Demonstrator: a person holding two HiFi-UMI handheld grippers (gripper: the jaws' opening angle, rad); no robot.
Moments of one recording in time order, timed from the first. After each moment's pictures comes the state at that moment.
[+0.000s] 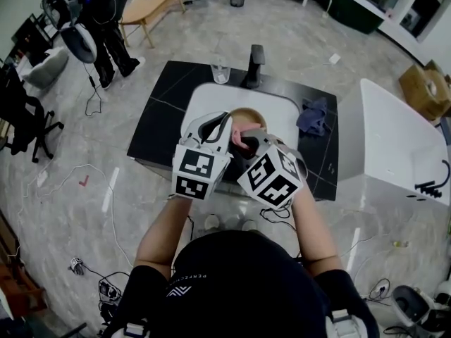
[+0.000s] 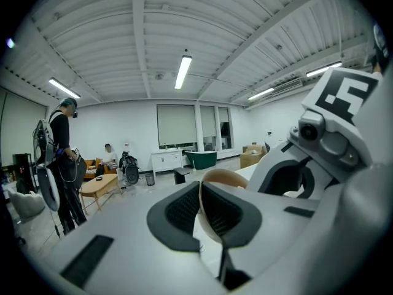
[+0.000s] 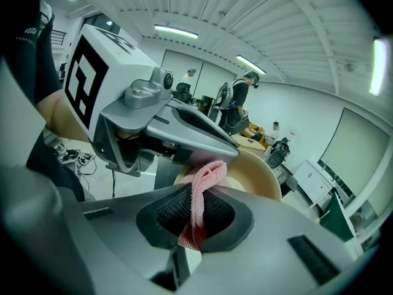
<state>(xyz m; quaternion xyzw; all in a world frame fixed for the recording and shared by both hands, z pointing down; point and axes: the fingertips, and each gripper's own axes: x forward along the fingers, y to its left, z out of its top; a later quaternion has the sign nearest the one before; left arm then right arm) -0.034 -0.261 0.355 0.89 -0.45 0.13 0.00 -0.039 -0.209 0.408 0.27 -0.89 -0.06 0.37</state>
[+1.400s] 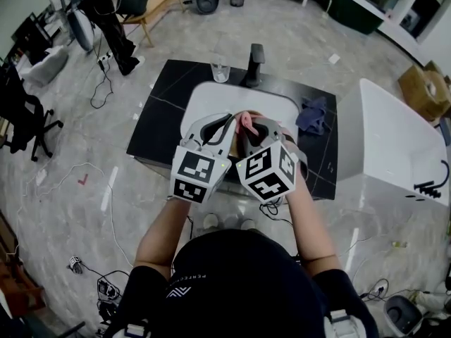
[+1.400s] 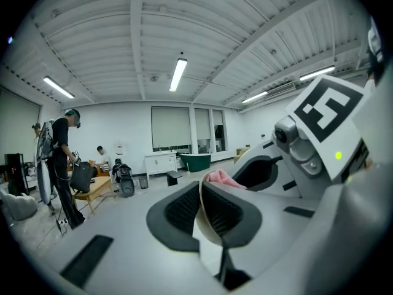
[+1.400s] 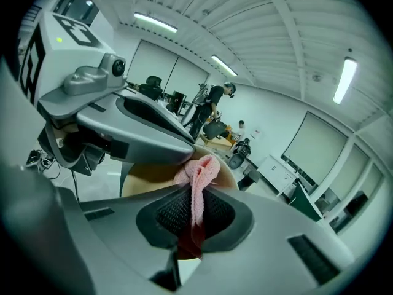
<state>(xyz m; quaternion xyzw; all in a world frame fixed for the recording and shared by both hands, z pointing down) -0.025 -0.246 0.347 0.90 -0.42 0.12 0.00 -0.005 -0.246 0.391 0.42 -0.83 -0.08 0.36</state>
